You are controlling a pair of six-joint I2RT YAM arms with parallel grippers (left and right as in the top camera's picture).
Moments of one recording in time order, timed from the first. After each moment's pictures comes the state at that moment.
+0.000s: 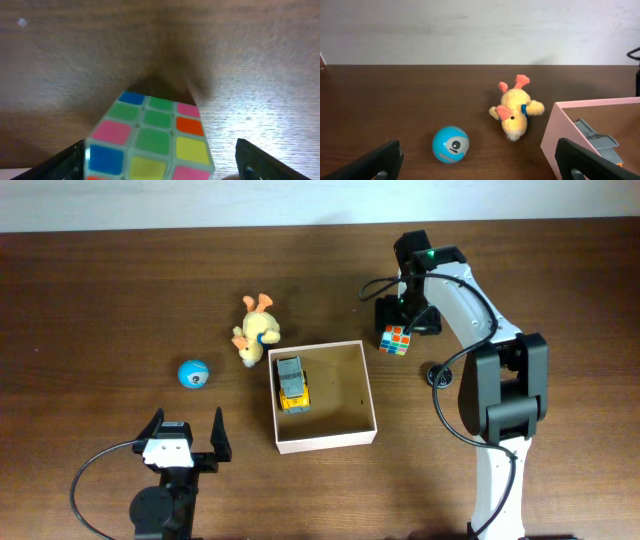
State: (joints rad) left arm 0.00 0.02 0.05 -0.14 0.02 -0.02; right arm 0.19 2.30 1.91 -1.10 -0.07 0.26
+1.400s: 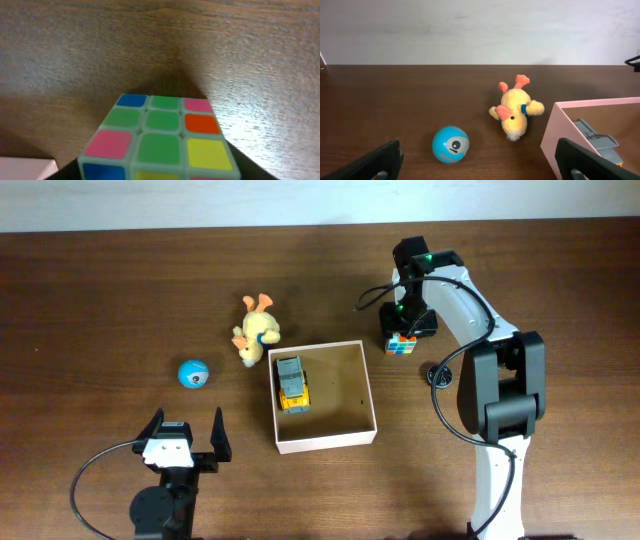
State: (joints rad) left arm 0.00 0.02 0.05 -0.14 0.02 -0.02; right arm 0.19 2.31 1.90 -1.10 -0.08 0.12
